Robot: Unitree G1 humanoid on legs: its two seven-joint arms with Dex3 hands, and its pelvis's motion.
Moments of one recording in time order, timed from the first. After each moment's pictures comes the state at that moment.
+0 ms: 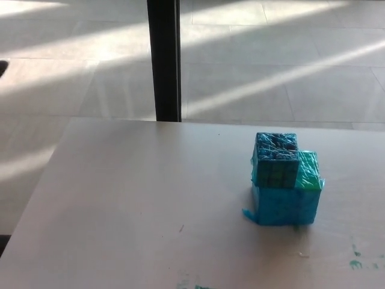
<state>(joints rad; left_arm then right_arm) -0.98 0.88 -0.25 0.65 0.30 0.11 -0.26 0.13 -0.67 -0.08 0.49 -0.08 0.36 0.37</state>
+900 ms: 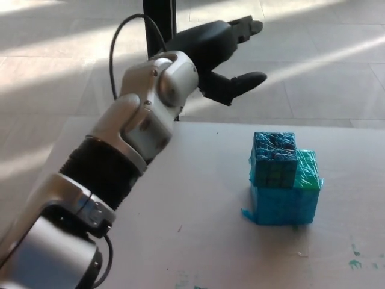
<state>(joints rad) -1.20 0.23 -0.48 0.57 0.45 0.24 -0.28 0.13 -0.68 -0.05 0.46 -0.08 0.37 0.40</state>
